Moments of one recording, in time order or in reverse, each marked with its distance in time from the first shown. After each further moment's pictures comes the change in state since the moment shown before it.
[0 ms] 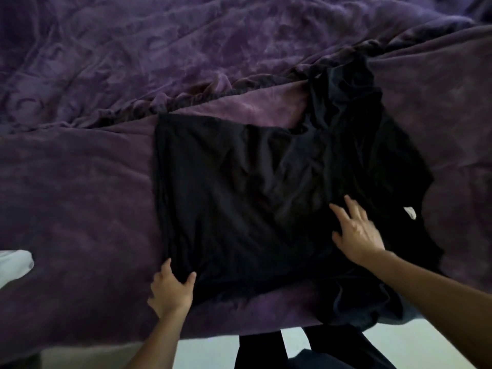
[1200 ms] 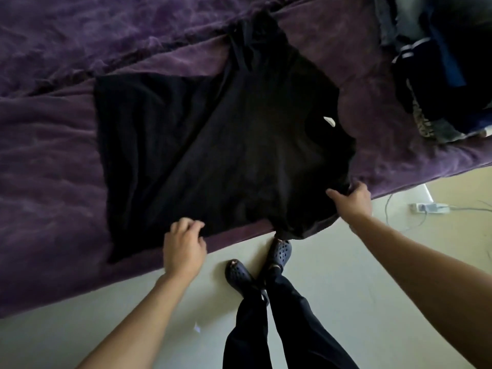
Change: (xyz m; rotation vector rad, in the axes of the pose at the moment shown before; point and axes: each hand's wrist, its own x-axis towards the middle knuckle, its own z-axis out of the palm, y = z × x) left_hand -0.118 -0.042 0.073 0.228 0.144 0.956; right_hand -0.187 0.073 0.087 0.818 0.402 0.696
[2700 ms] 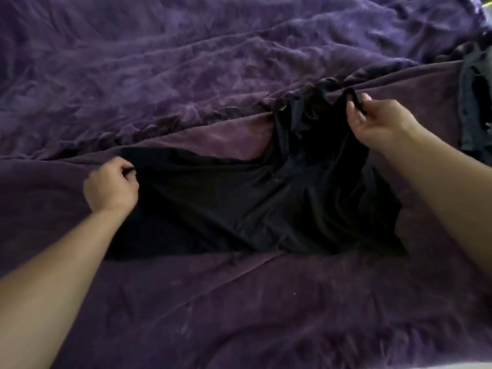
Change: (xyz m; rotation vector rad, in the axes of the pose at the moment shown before) left_hand 0.316 -0.072 -0.181 -0.030 0.498 -0.435; right_hand 0.209 -0.395 0.005 1.385 -0.577 0.189
